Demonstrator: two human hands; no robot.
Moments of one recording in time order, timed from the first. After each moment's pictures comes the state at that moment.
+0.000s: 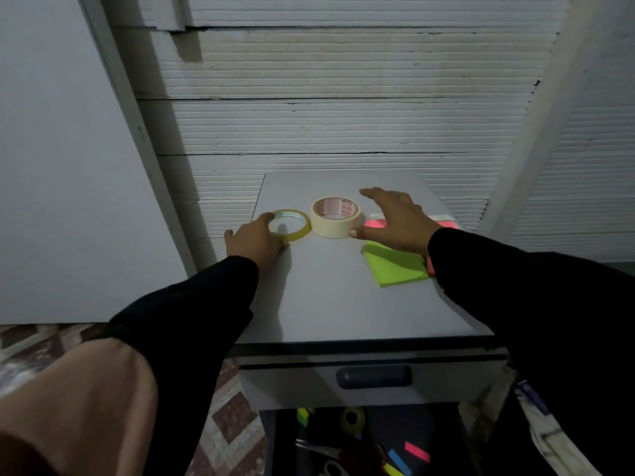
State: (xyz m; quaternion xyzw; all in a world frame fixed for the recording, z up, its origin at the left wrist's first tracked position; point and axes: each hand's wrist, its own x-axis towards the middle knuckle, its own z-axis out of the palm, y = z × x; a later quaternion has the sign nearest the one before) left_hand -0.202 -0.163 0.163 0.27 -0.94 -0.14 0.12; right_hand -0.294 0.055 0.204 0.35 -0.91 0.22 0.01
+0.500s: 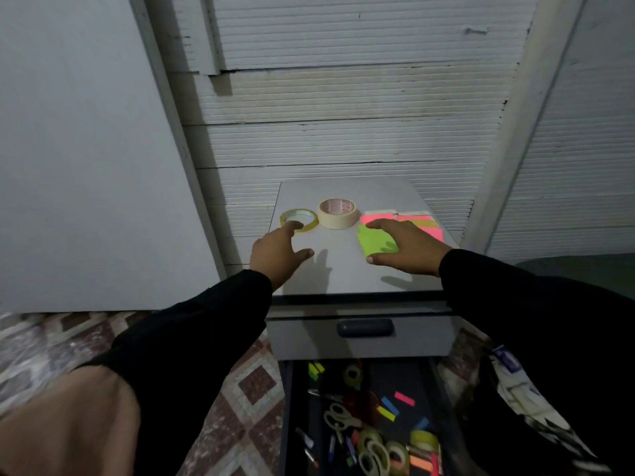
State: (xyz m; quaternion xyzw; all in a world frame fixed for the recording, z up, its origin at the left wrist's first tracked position) left_hand -0.078 -0.079 0.212 0.18 -0.95 -0.20 0.18; right_hand -0.185 0.127 0.230 0.38 -0.90 0.21 -0.05
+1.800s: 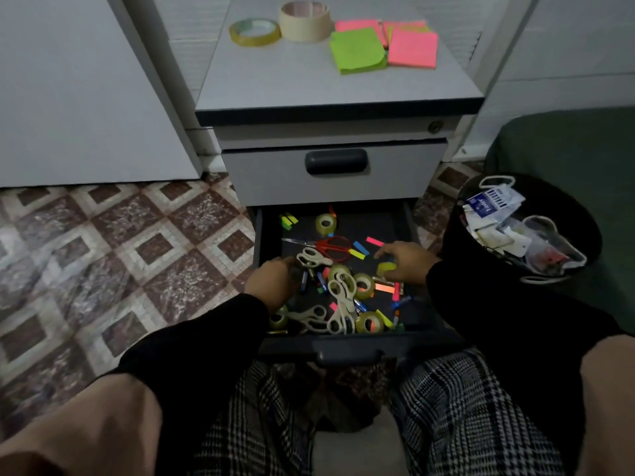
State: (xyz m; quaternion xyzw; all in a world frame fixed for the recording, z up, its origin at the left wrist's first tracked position) left_hand 0.053 0.019 -0.031 0.17 -0.96 -0.20 -0.13; right_hand -0.084 0.235 -0.018 0.29 -0.91 0.09 -0.26
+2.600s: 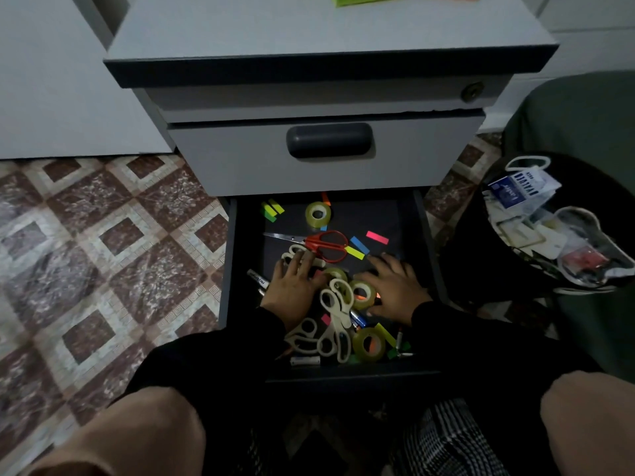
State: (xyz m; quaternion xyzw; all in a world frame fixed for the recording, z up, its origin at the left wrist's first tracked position) left_hand -0.005 0.043 -0.117 0.02 -0.97 0.01 -0.23; right_hand -0.094 0.229 -0.124 0.37 -0.90 -0.02 -0.23
